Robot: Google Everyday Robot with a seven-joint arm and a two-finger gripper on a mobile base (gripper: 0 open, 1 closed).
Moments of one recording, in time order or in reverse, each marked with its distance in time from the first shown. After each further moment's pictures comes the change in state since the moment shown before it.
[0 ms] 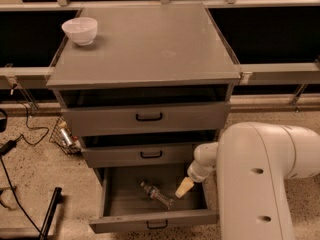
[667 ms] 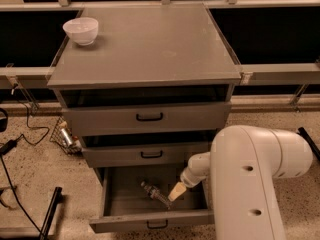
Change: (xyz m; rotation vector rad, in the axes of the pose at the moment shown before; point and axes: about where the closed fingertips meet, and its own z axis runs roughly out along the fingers) arm -0.022 0.016 0.042 0.023 -0.106 -0.062
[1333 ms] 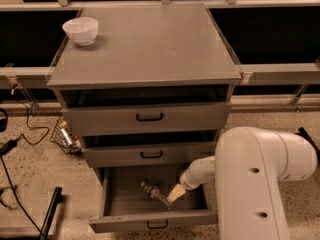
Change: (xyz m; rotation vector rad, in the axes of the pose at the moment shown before) arm -0.001 0.005 0.001 0.021 -0.065 -0.020
